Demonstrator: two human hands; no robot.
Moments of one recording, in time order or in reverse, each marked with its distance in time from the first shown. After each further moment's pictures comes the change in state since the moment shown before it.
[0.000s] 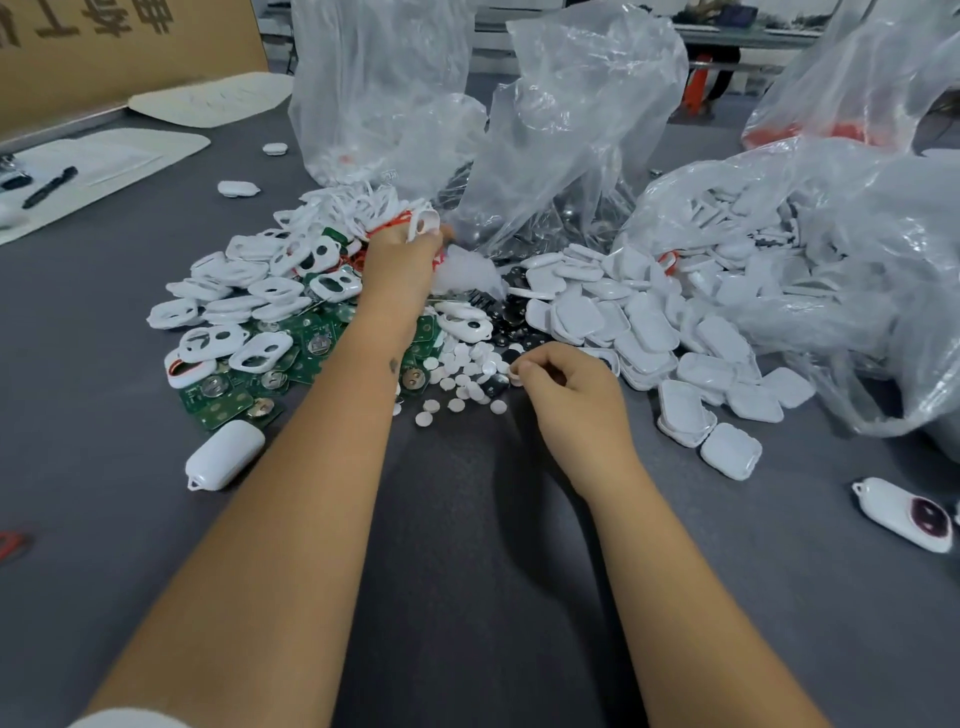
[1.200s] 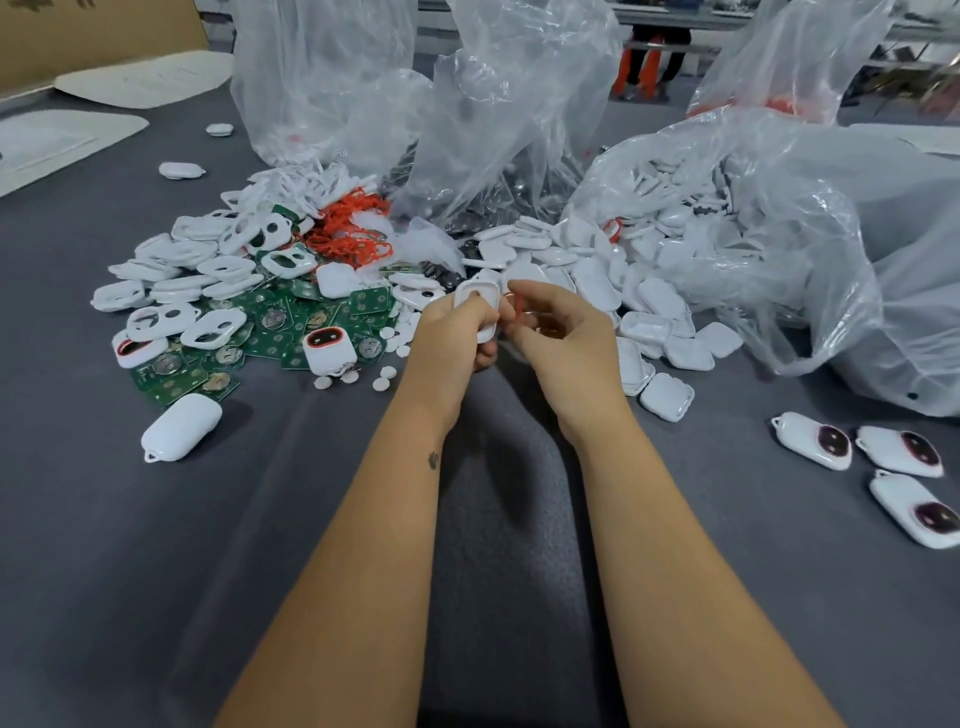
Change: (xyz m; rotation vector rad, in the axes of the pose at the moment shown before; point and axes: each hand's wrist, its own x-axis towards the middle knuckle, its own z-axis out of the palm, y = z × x) left_hand -0.116 -0.014 0.043 -0.266 -0.309 -0.142; right_hand -0.001 0.000 -0.030 0.343 0.045 -0.063
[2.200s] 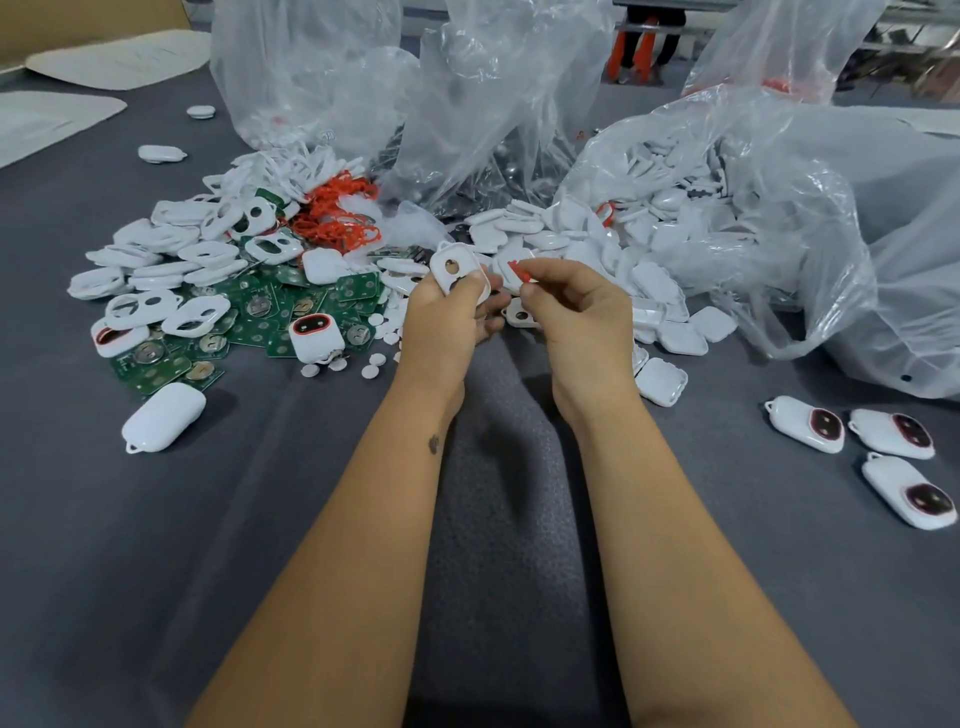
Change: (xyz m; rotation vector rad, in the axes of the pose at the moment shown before) left_hand 0.005 -0.004 0.010 -0.143 0.121 0.041; right_hand 0.002 -0.006 -0.004 0.163 0.110 -0.032
